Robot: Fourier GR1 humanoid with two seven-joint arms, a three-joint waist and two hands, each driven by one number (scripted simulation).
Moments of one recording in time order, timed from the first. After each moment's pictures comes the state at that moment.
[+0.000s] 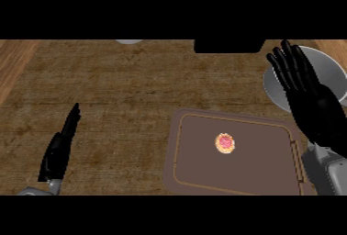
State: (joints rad) left arm -0.04 0.48 -0.34 -1.38 0.17 0.42 -0.13; right arm -0.30 -0.33 0.09 -1.70 -0.24 0.11 -0.24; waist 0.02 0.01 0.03
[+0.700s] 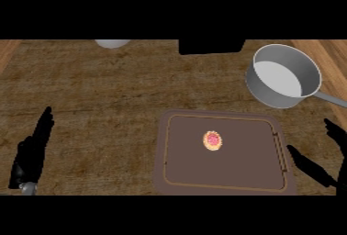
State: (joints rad) left arm 0.01 0.56 -0.24 -1.39 0.23 0.42 -0.04; right arm 0.18 -0.36 -0.02 -1.59 0.24 -0.54 0.00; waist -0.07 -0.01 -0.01
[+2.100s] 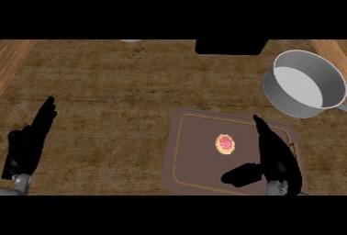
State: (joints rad) left arm -0.02 0.59 -0.22 -1.48 0.24 0.33 0.06; right arm -0.06 -0.08 0.31 -1.90 0.74 0.17 1.13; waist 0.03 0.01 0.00
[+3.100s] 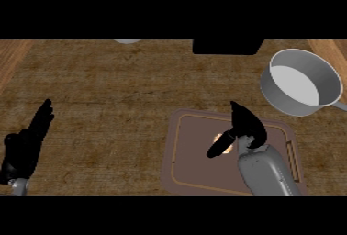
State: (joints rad) left arm 0.02 0.57 -0.19 -1.52 0.20 0.32 0.09; right arm -0.36 -0.01 0.21 -1.48 0.66 0.27 1.15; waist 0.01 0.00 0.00
